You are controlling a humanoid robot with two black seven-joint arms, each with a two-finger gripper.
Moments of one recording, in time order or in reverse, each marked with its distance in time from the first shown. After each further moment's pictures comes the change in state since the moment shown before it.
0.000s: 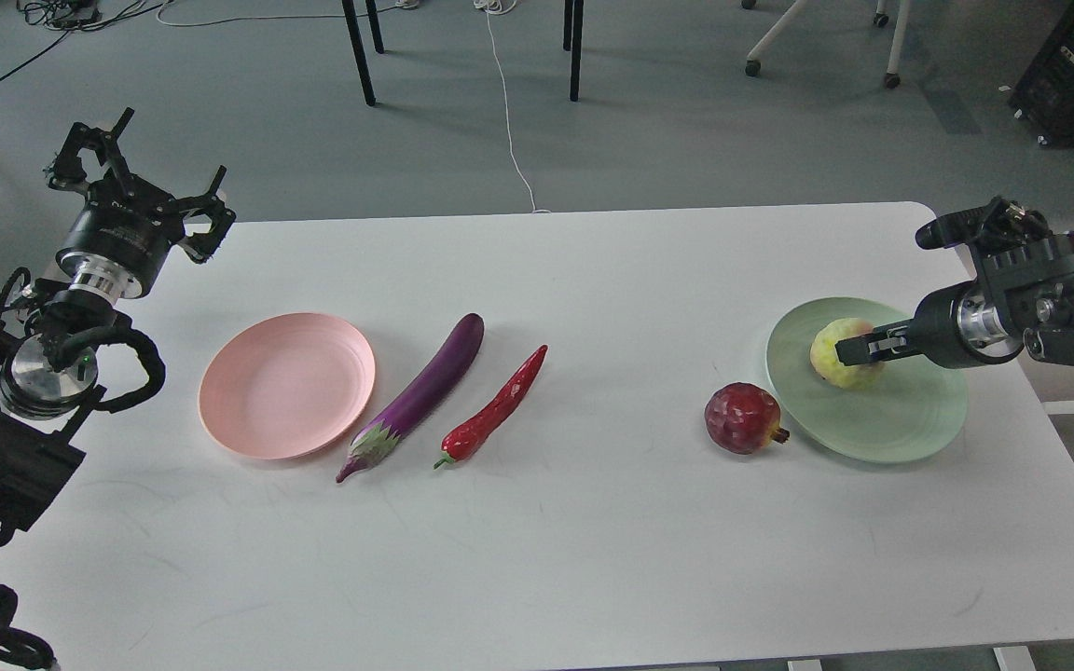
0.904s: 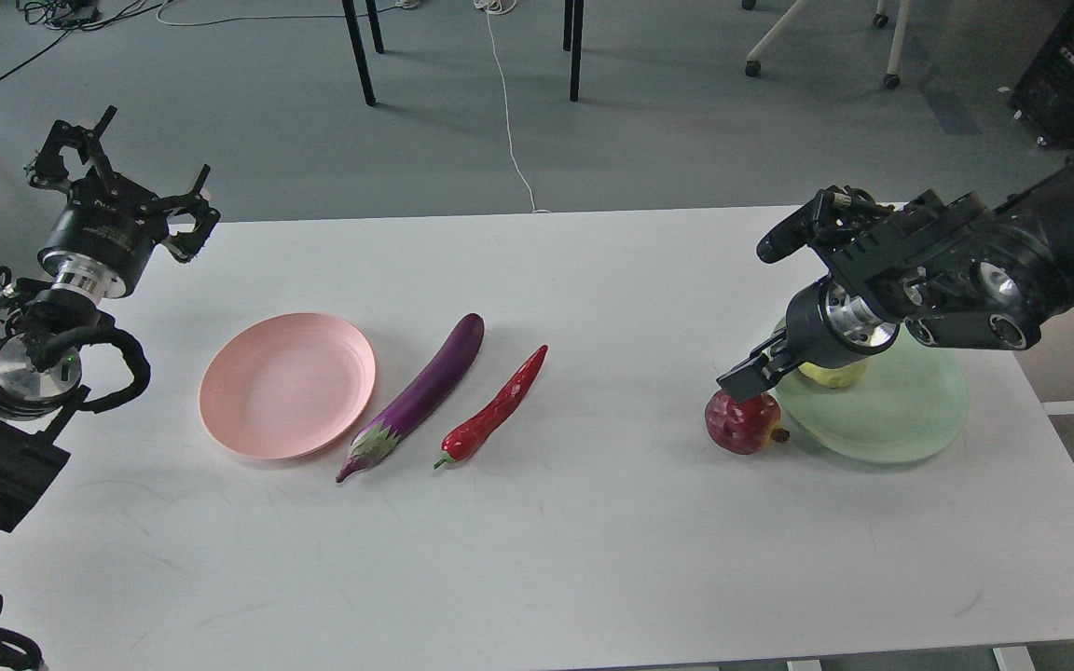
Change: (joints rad) left arm 0.004 0.025 0.000 0.003 0.000 0.000 0.000; right arm 0.189 0.308 -0.070 0.208 -0.133 -0.030 0.015
